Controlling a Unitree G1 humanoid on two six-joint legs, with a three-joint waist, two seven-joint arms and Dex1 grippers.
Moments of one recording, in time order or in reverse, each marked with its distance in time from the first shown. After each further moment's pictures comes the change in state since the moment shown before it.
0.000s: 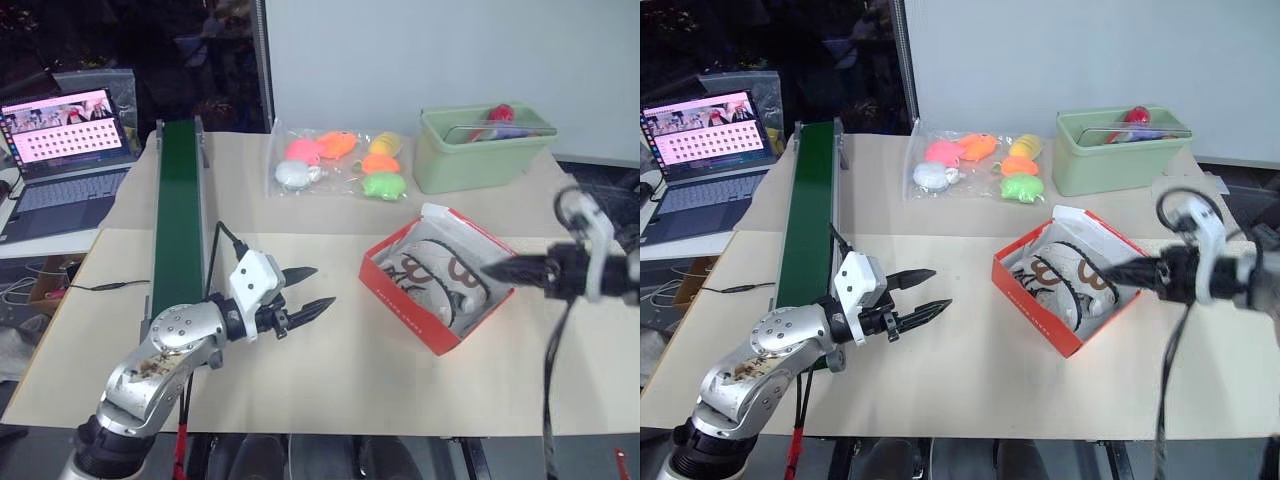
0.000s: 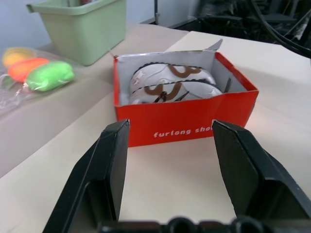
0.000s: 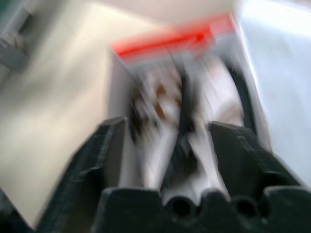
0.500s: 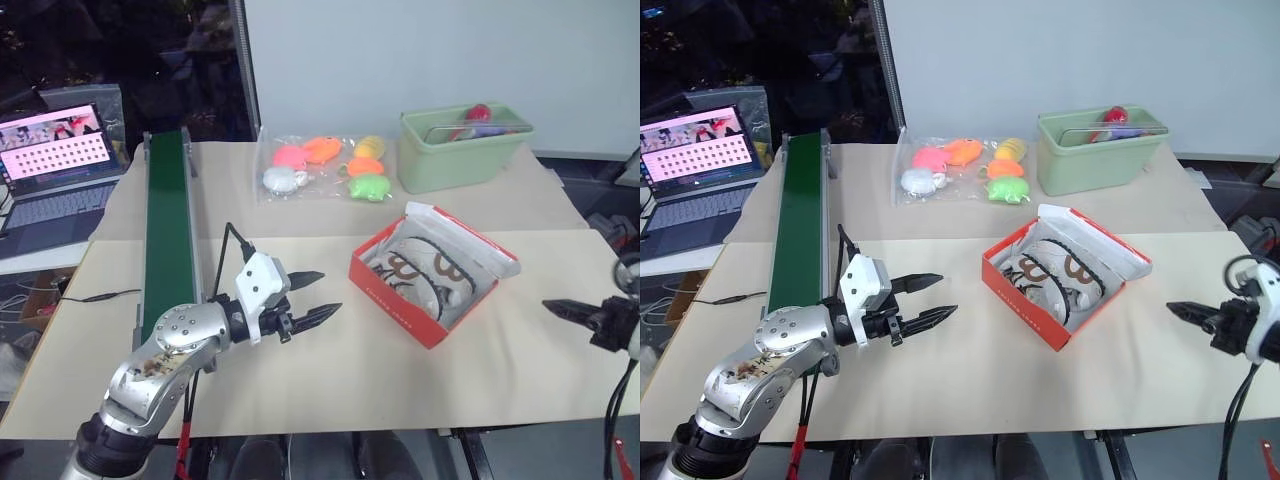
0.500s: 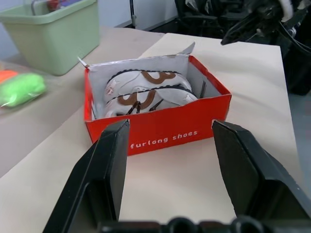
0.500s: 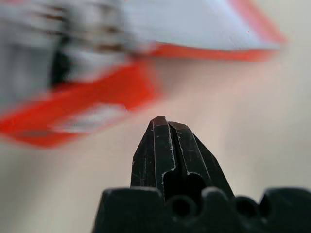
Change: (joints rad) left arm -0.007 0.002 -0.011 -0.008 -0.009 0.005 -0.034; right arm 0.178 0.062 -0.163 0.316 -0.038 -0.392 0.163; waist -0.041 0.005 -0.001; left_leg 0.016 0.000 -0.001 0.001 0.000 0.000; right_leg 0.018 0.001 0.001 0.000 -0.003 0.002
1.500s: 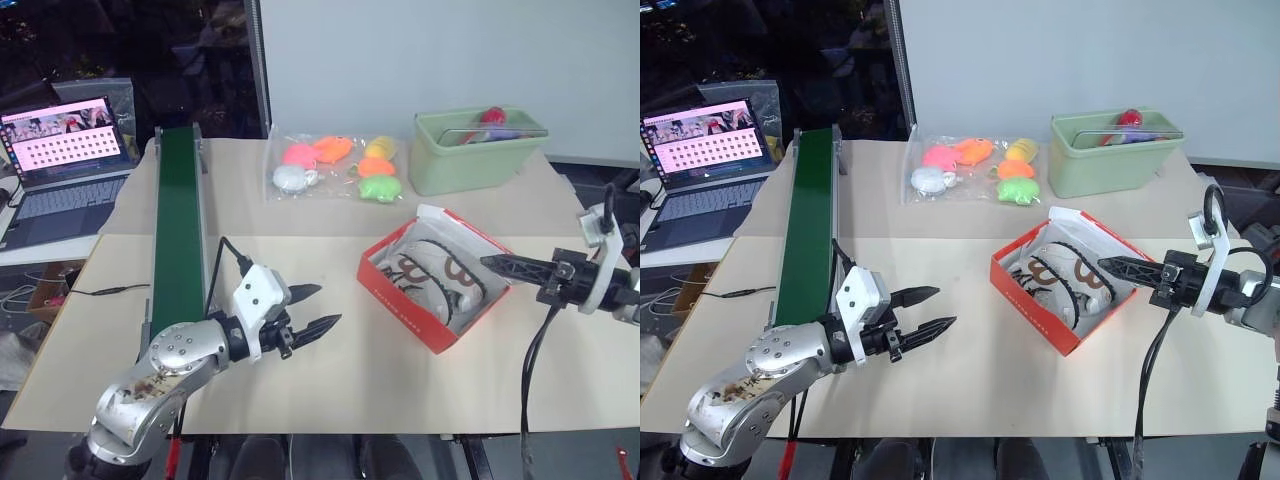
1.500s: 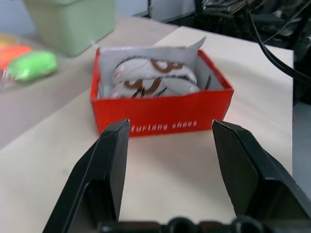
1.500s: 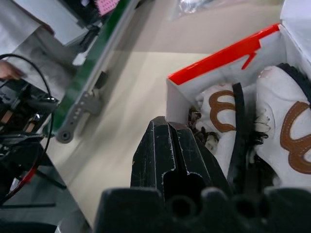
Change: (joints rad) left arm 0.110 -0.002 0.036 -0.168 -0.064 0.155 0.108; right arm -0.267 0.054 0.051 -0.321 0.296 0.564 -0.217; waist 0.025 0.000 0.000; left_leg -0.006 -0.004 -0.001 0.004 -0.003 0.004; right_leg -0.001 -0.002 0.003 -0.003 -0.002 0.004
